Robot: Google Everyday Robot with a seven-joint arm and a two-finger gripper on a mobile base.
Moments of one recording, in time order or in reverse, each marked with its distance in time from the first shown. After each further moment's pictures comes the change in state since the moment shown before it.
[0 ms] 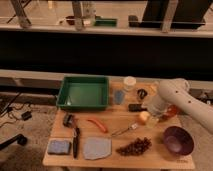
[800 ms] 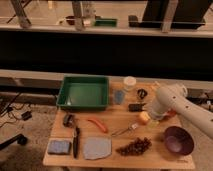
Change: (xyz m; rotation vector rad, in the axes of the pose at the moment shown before) arm 0.018 -0.007 0.025 0.039 0.037 -0.023
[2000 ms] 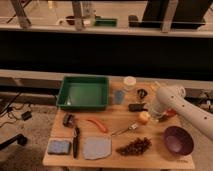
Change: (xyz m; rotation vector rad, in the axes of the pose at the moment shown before) arm 0.023 -0.025 0.032 0.007 0.001 0.040
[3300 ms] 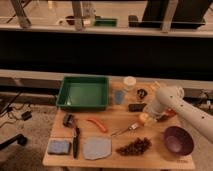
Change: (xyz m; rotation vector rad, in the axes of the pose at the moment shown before) arm 0.000 0.003 0.017 -0.036 -0.027 0.018
